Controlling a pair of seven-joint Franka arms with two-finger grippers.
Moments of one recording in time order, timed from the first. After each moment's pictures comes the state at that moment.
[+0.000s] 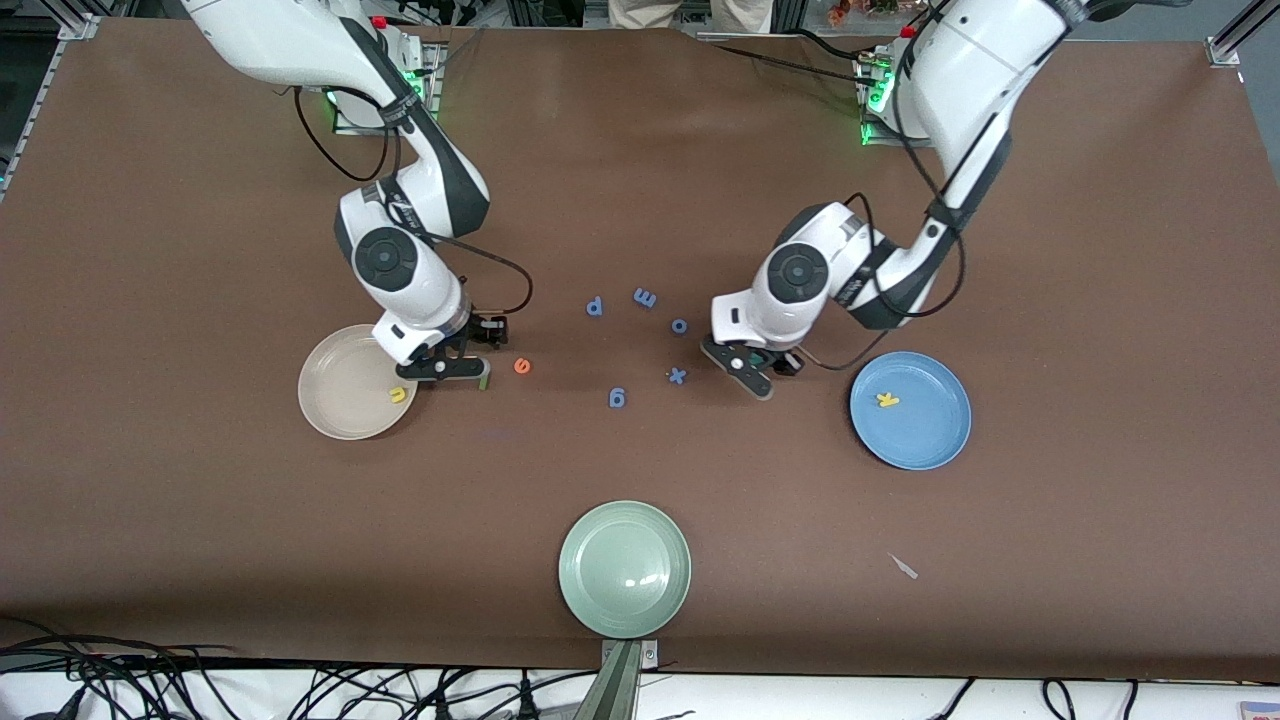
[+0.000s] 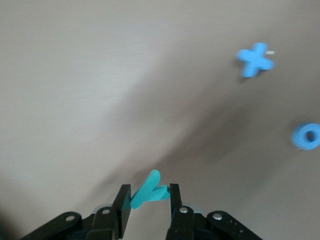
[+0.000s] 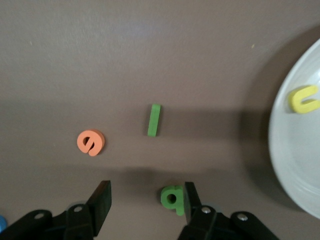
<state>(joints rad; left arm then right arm) -0.17 0.59 -0.36 -1.85 0.28 2.31 0.03 0.30 0.45 0.16 -2.03 -0.08 2.42 0.46</state>
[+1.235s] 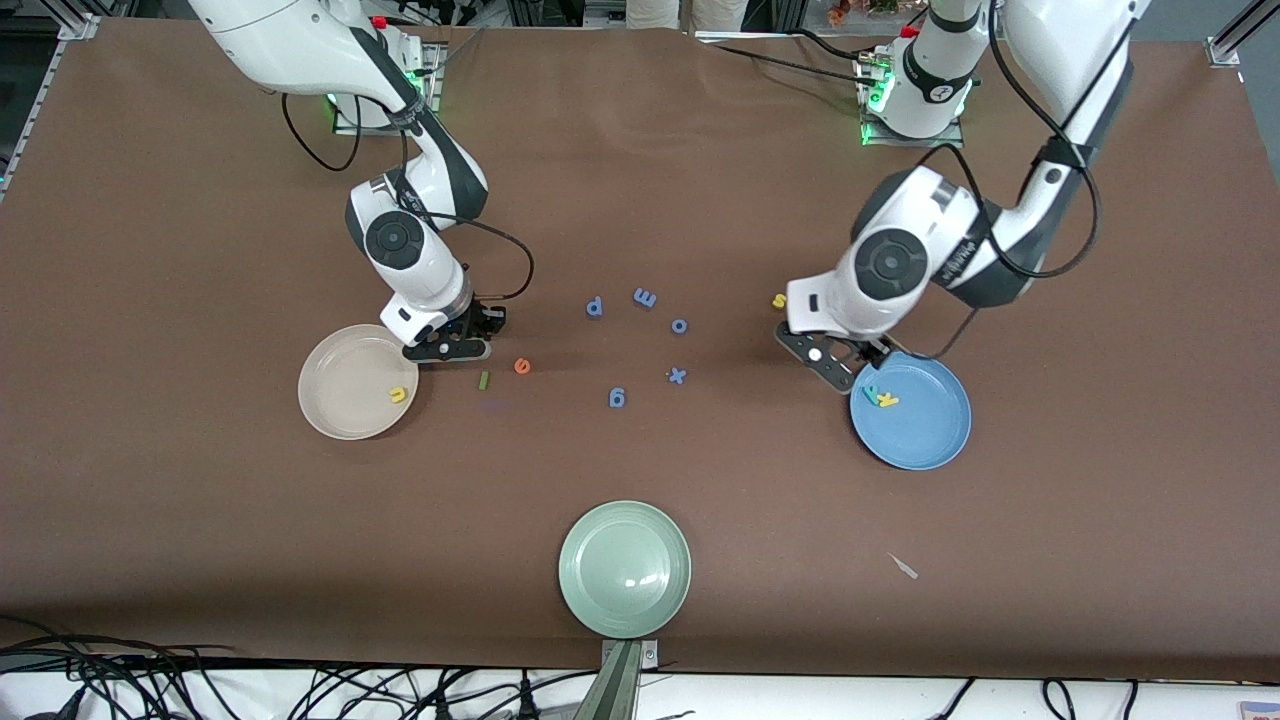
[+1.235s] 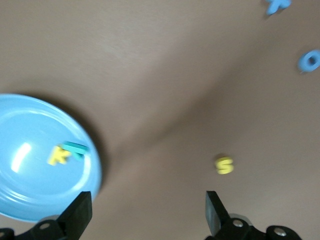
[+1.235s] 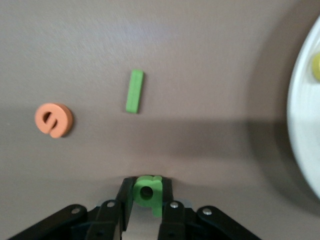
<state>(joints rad) 0.06 0.43 -0.58 -1.88 0.28 2.00 0.02 0.29 0.44 0.15 -2.18 -0.10 2.63 0.44</state>
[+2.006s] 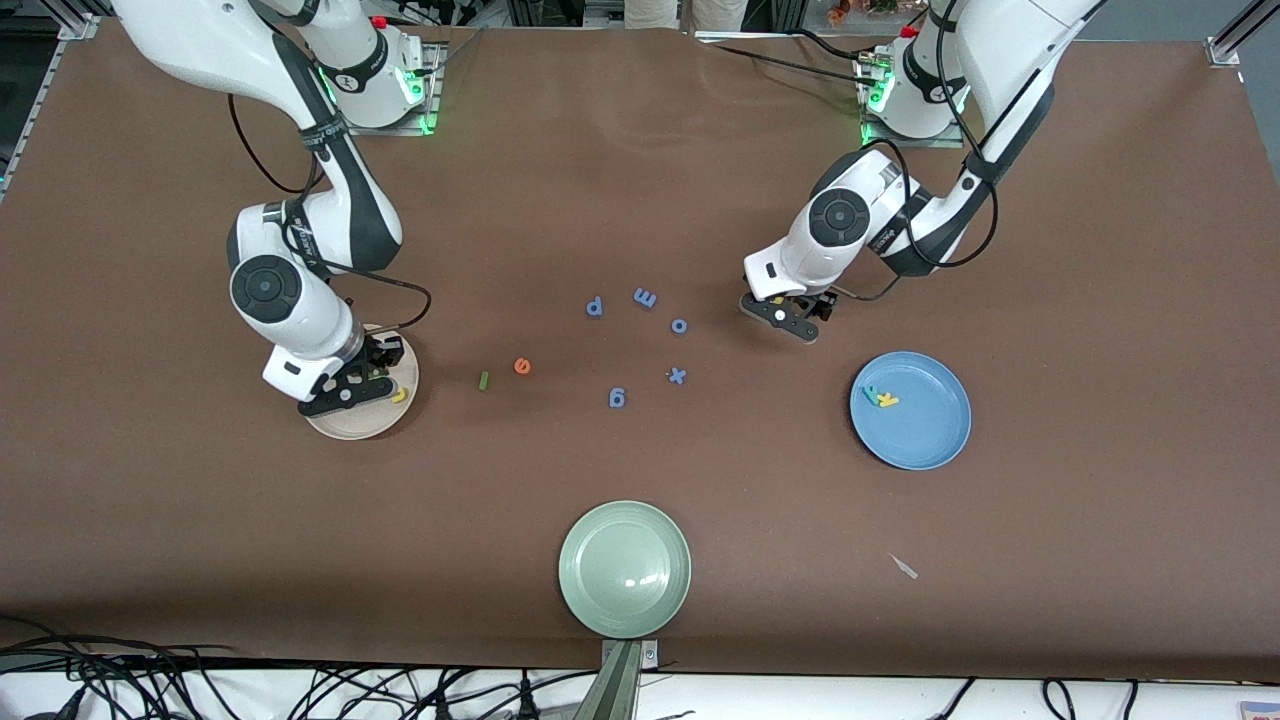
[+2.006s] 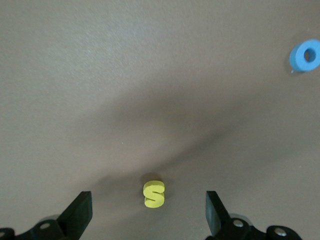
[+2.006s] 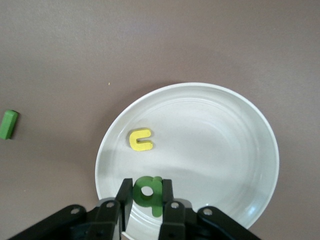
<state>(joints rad) 0.06 0.44 -0.61 -2.23 0.30 2.47 -0.27 0.27 0.42 -0.06 -1.99 -0.10 2.35 -0.03</state>
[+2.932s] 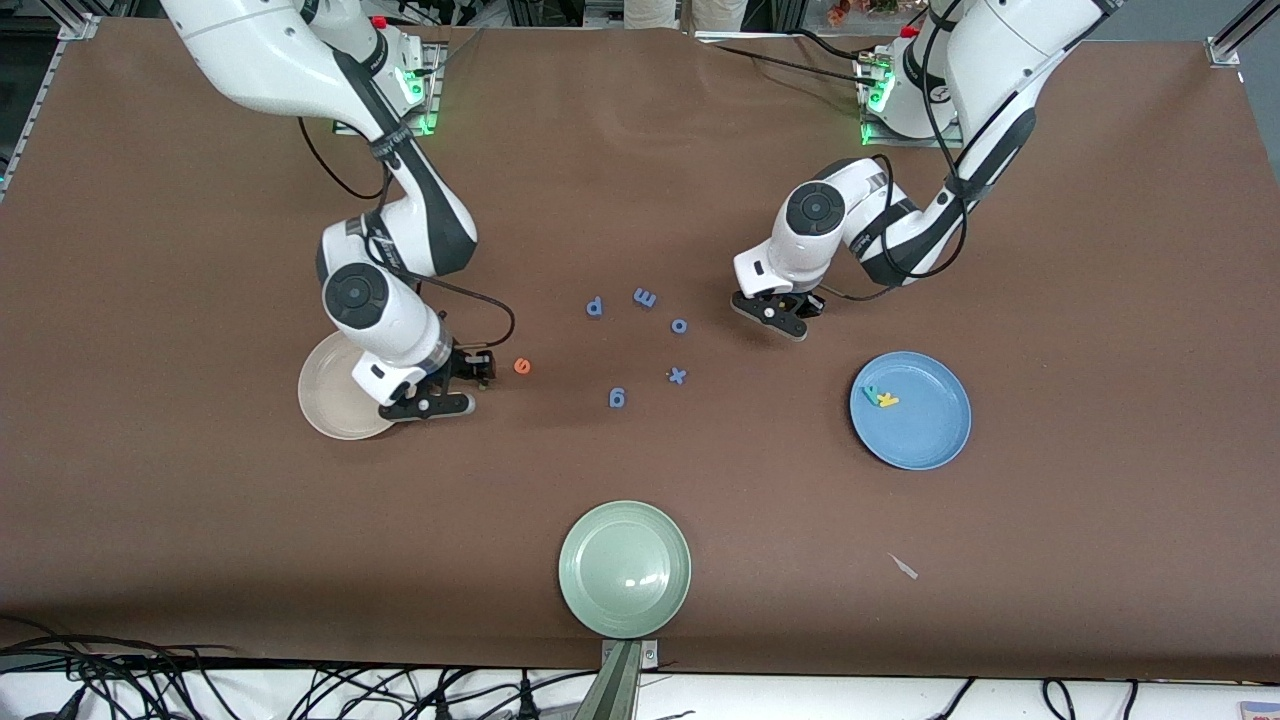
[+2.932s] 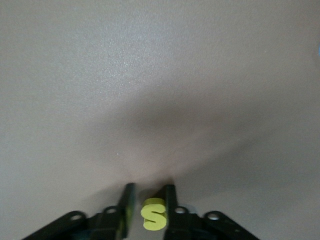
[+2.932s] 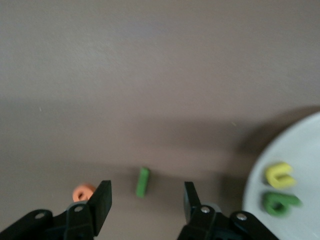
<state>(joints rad) 0.06 0.51 -0.61 -2.23 0.52 2.51 -0.47 0.31 0.56 0.09 -1.86 -0.01 2.45 0.29</state>
